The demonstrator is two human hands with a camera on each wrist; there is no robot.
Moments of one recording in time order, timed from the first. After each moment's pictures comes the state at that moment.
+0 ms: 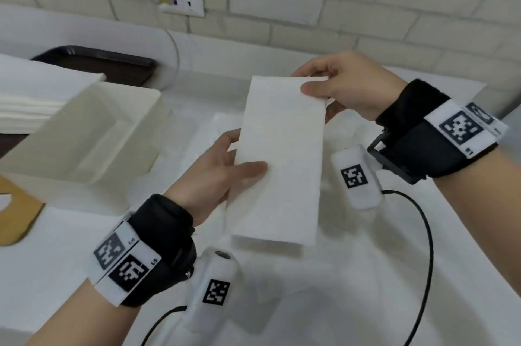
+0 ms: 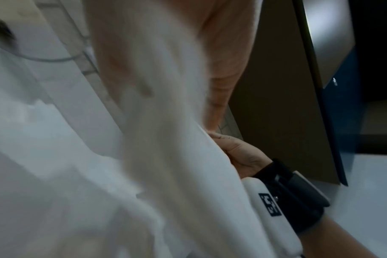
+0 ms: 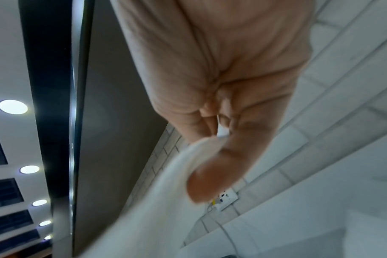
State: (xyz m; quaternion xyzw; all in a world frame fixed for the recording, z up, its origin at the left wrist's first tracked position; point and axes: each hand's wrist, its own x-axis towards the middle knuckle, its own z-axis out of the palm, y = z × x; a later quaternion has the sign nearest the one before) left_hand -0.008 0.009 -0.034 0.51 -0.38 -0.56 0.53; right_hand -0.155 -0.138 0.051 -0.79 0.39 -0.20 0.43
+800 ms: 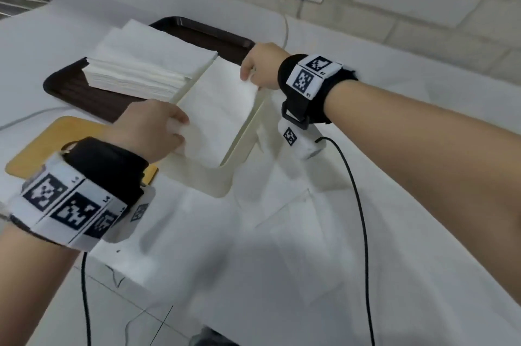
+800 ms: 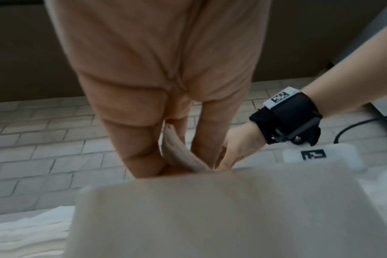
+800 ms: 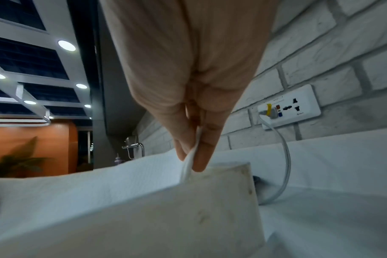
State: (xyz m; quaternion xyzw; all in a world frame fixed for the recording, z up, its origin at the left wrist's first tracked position) left_hand 0.183 0.079 -0.021 0.91 -0.37 -0.12 0.16; right_hand 0.128 -0.121 0.003 -0.96 0.25 0.03 0.11
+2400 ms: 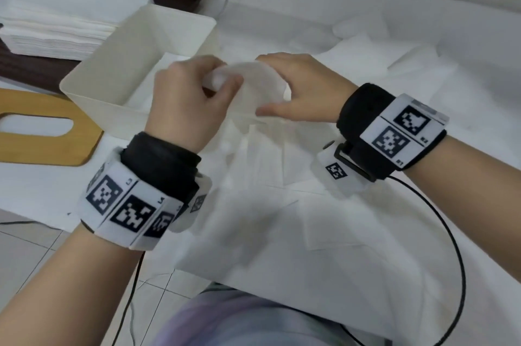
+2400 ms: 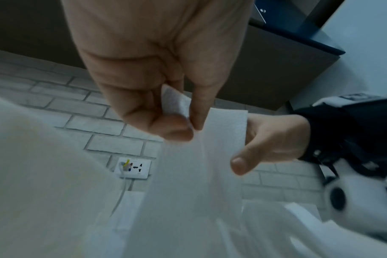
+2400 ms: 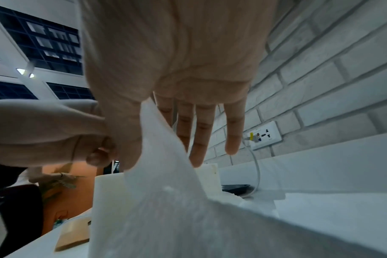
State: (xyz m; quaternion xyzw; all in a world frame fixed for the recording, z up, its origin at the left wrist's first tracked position) left_hand 0.064 0.046 -0.044 0.76 -0.49 -0.01 0.43; right_hand -0.056 -0.078 -0.029 -0.95 0.18 -0.08 0.24
